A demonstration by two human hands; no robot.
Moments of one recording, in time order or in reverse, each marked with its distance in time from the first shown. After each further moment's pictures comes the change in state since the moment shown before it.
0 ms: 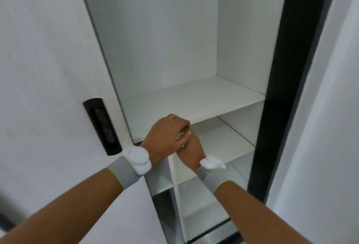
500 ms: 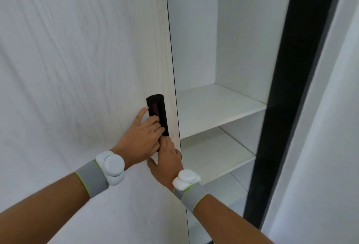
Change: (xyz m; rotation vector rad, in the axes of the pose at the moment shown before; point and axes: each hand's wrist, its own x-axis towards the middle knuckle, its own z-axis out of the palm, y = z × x) left_hand -0.020 -0.088 -0.027 0.605 0.009 0.243; right_hand 0.006 -0.016 0.081 -0.411 -0.082 -0.143
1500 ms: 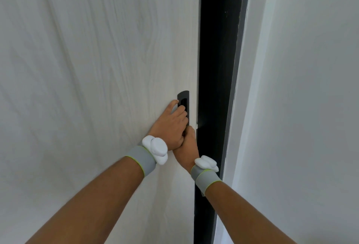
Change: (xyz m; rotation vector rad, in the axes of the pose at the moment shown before) left_hand 0.346 0.147 0.067 -0.015 0.144 0.238; right_hand 0.097 0.248 -0.206 0.250 0.440 0.473
